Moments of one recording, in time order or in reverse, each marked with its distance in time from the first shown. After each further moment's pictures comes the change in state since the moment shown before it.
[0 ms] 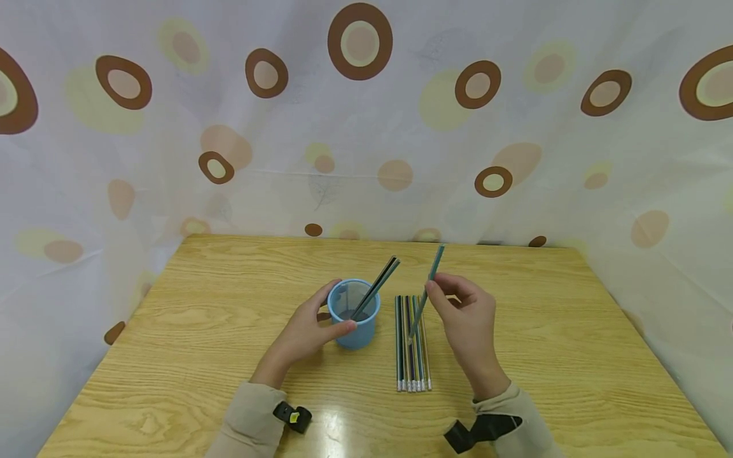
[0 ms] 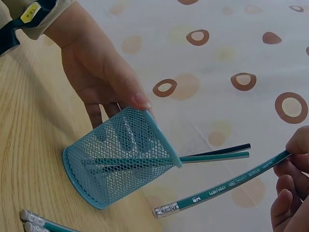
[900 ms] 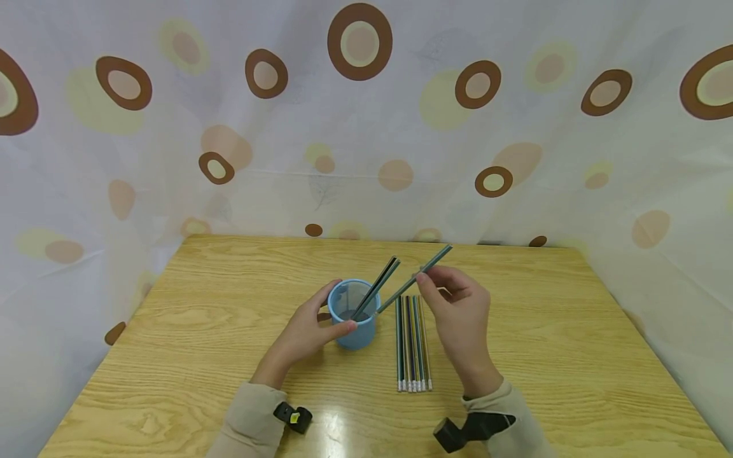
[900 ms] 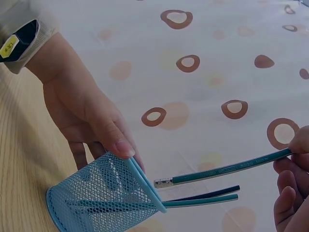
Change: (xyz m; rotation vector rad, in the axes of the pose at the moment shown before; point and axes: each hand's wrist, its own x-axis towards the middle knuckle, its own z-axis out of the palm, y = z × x) left_hand 0.013 -0.035 0.001 0.011 0.004 0.040; right_hand 0.003 -0.016 0.017 0.117 0.000 -0.085
